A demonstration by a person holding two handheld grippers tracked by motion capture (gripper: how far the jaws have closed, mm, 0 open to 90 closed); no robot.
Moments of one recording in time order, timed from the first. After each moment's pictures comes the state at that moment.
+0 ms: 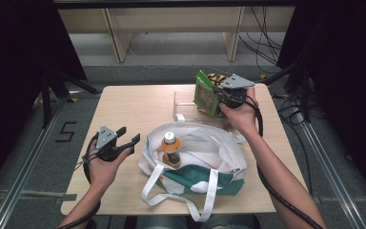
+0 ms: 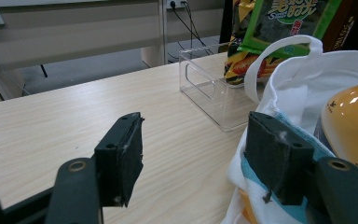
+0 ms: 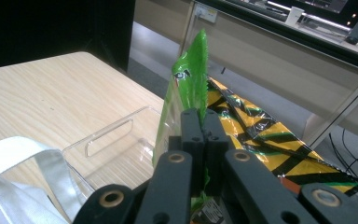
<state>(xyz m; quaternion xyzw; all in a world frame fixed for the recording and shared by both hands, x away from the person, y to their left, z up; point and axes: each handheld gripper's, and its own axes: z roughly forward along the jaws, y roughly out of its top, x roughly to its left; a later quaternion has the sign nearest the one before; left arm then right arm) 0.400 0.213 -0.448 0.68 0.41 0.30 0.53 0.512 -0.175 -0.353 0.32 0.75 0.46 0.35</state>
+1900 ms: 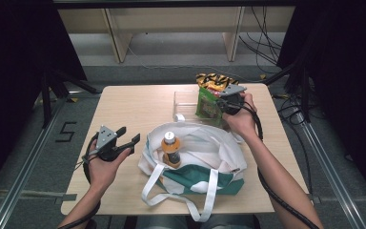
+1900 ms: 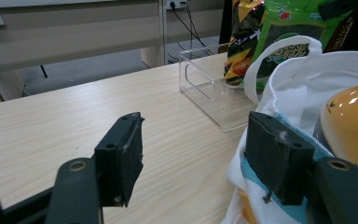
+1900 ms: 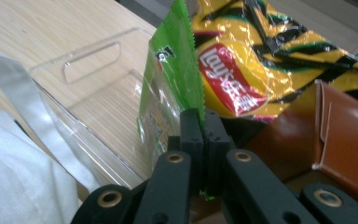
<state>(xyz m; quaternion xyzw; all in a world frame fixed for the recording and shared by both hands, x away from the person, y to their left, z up) 0.399 0.213 -0.447 0.68 0.41 0.30 0.53 0.524 -0.185 -0.390 0.35 0.81 0.35 0.31</state>
